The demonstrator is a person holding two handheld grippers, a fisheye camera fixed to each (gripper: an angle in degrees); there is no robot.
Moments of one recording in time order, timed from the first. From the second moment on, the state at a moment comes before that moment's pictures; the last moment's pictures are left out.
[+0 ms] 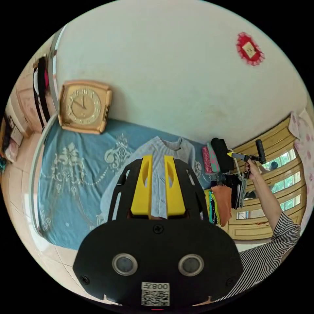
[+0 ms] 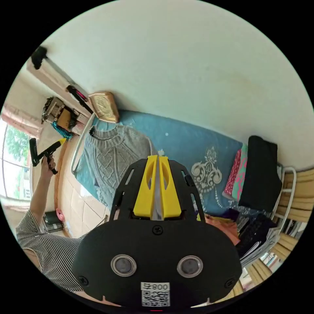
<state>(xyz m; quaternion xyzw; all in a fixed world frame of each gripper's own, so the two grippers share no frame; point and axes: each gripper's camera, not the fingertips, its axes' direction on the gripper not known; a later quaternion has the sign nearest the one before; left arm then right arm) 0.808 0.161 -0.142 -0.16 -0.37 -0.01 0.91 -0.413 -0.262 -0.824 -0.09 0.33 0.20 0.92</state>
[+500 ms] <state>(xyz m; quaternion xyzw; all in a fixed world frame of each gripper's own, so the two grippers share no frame) 0.494 0.322 -0.199 -0.29 -0.46 -0.34 0.77 -0.175 0.028 -0.585 -0.24 0.30 0.40 0.83</state>
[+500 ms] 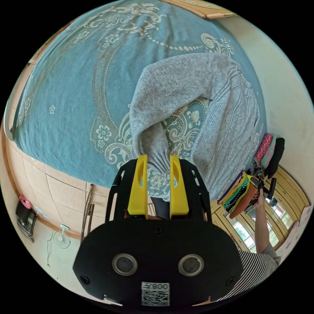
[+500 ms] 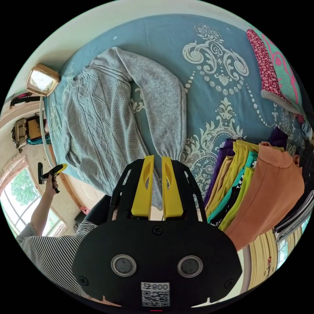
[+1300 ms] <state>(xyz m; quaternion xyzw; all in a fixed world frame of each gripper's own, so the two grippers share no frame) 0.406 0.250 -0.328 -0.09 -0.60 -0.26 0.75 -0.056 0.069 -0.646 -0.22 0.44 0.37 0.79</state>
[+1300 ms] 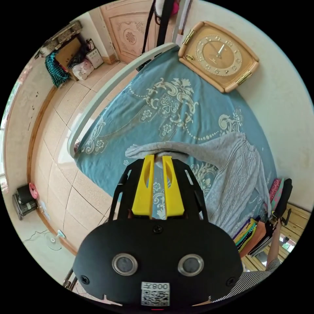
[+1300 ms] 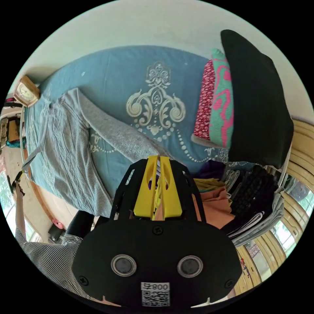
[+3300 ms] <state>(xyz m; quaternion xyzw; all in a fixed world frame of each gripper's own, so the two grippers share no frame) 0.120 0.185 -0.116 -0.25 -0.43 -0.11 0.86 -0.053 0.104 -0.314 -0.15 0.29 0.19 0.93</state>
